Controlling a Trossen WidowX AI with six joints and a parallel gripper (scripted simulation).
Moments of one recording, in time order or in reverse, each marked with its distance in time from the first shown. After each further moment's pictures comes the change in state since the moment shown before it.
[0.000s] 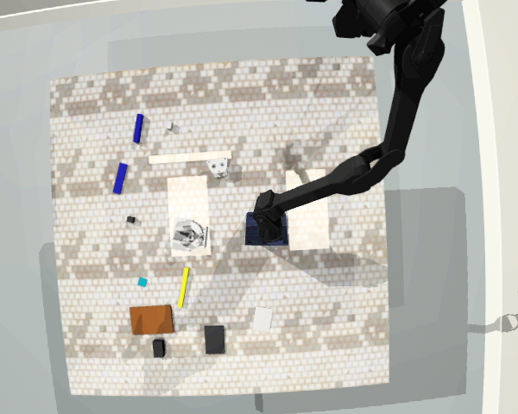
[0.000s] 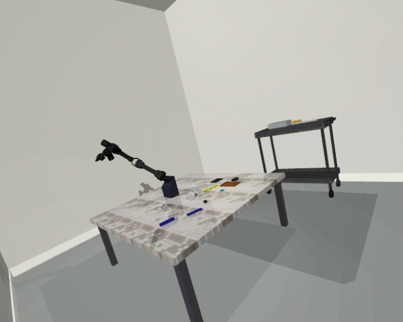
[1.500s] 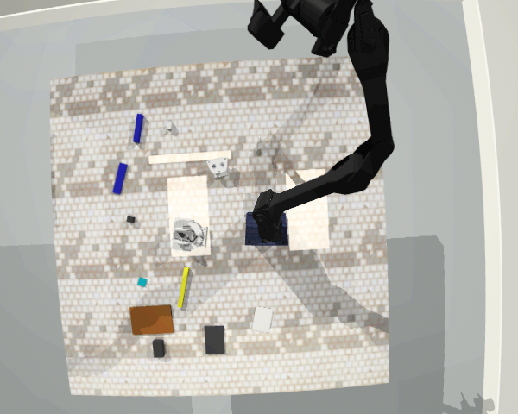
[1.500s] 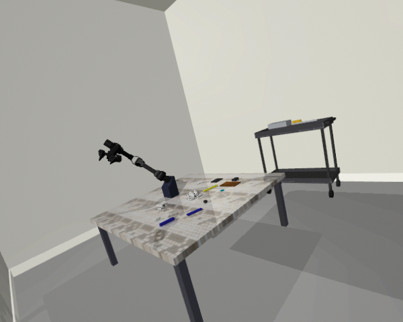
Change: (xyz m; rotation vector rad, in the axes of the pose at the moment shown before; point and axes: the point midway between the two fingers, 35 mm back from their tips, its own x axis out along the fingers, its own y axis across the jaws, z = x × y) arm 0.033 -0.092 0.044 -0.915 -0.072 -0.146
